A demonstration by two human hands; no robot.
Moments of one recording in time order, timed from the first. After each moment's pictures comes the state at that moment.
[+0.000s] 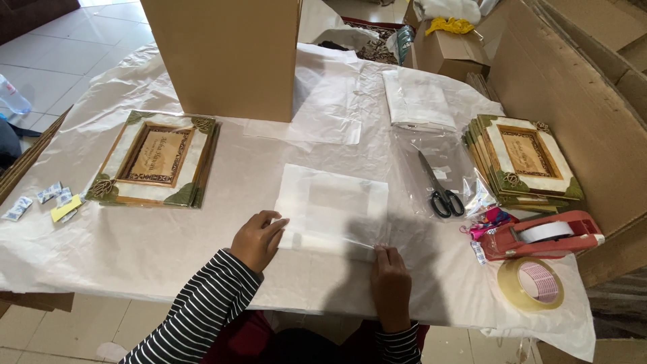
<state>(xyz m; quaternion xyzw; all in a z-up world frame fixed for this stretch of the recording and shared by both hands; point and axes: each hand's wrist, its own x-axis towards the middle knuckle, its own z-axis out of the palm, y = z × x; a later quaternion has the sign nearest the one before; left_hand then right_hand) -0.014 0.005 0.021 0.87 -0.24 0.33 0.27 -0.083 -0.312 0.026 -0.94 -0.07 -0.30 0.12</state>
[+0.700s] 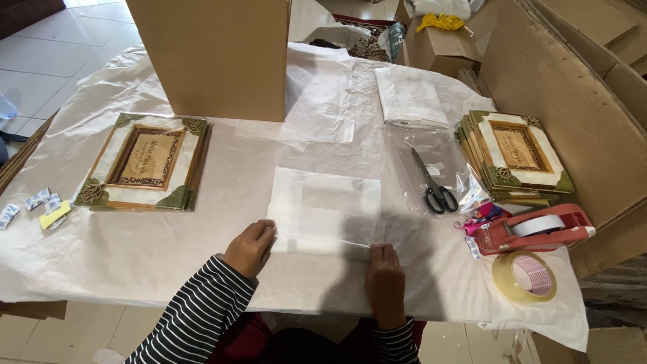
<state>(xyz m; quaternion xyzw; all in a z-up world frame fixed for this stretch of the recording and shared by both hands) -0.020 0.013 0.016 0.86 -0.33 0.32 0.23 -0.083 -0.306 0.033 -0.95 -0.08 -0.29 0.10</state>
